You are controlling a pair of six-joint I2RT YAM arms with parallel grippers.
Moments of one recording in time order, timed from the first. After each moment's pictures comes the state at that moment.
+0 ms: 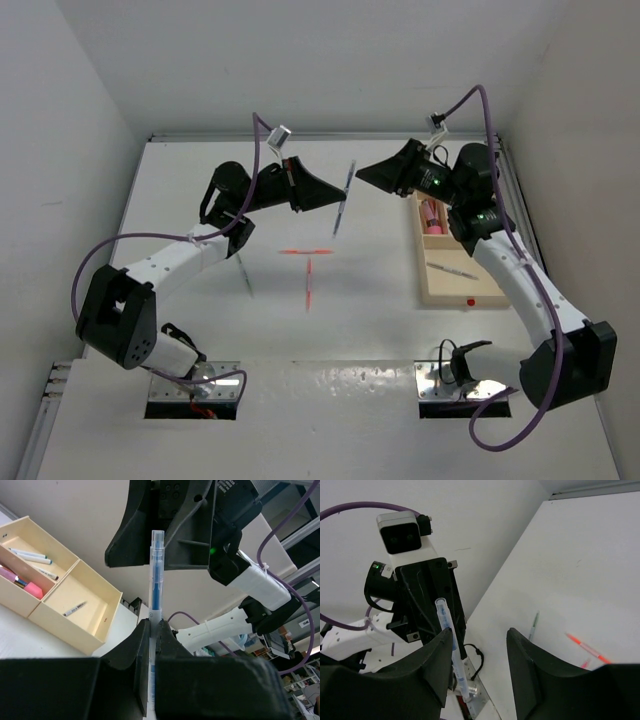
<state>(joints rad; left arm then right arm) -0.48 1.44 0.99 0.77 0.85 -1.03 0.26 1.22 1.02 0.19 -0.71 0.81</state>
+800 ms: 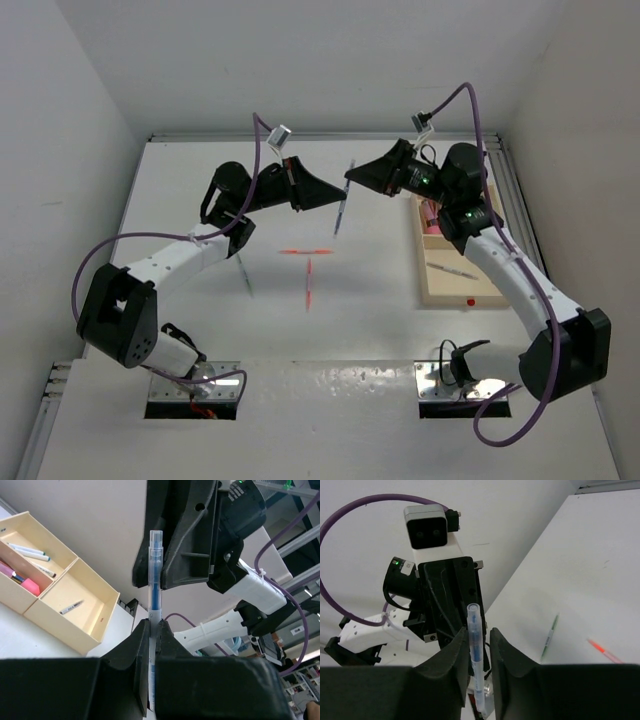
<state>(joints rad) -0.48 1.44 0.99 0.78 0.84 -1.07 0.32 1.27 1.03 0.29 -0.72 0.88</state>
